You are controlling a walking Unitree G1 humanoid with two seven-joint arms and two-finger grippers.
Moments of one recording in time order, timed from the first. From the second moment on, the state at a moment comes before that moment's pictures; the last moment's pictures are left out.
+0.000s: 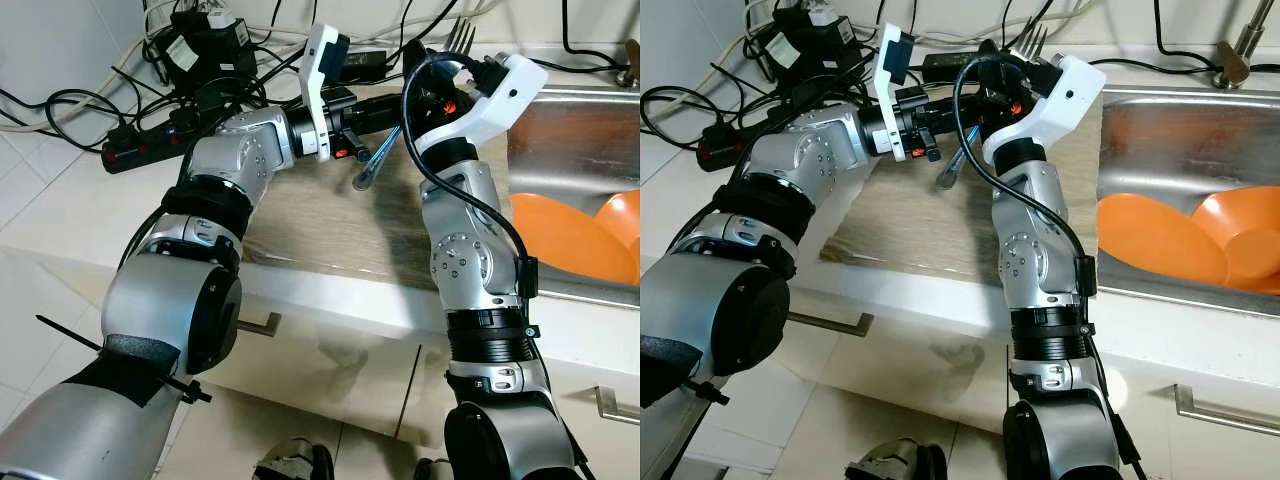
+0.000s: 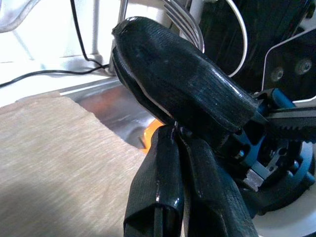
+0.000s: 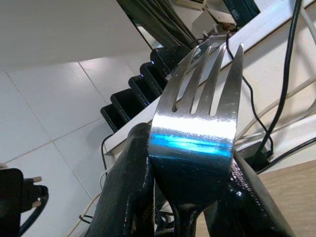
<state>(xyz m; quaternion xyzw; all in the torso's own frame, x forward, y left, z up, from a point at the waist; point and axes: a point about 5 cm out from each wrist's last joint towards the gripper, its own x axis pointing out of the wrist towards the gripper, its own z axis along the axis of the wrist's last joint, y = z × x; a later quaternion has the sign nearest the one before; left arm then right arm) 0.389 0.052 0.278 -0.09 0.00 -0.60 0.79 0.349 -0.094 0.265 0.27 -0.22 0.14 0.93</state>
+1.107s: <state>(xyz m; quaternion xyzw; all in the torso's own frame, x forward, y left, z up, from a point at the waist) 0.402 0.076 0.274 0.06 -0.03 -0.50 0.86 0.357 -0.110 0.252 0.25 -0.20 0.09 0.95</state>
